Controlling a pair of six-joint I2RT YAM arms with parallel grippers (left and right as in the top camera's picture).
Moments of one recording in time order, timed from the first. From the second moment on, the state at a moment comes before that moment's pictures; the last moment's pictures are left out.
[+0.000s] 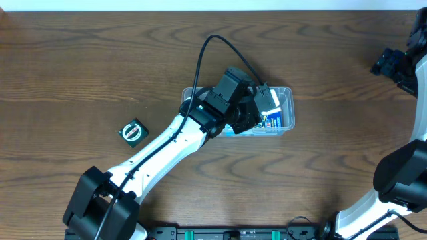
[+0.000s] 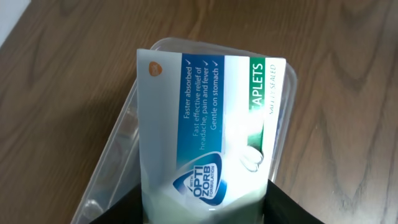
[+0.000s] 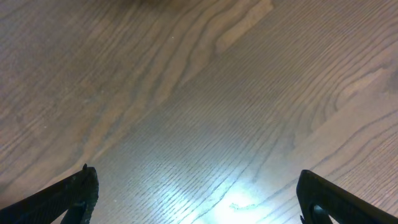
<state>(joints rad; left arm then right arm) -0.69 1.65 1.21 -0.39 0.28 0.51 -0.32 1.89 1.84 -1.22 0.24 0.36</state>
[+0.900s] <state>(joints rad) -0.69 1.70 1.21 -0.37 0.26 0.55 -0.32 1.89 1.84 -1.22 0.24 0.36</state>
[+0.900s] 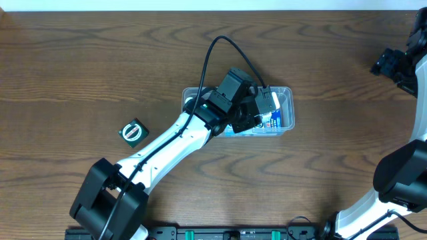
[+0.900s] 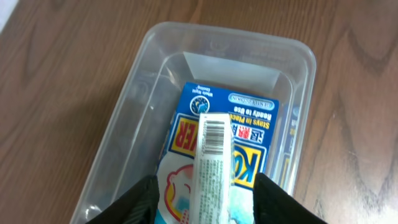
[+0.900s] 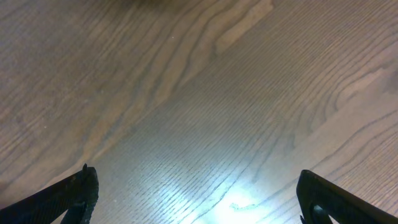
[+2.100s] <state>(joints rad) -0.69 1.78 1.21 -0.45 0.20 0.56 -0.32 1.89 1.84 -1.22 0.24 0.36</state>
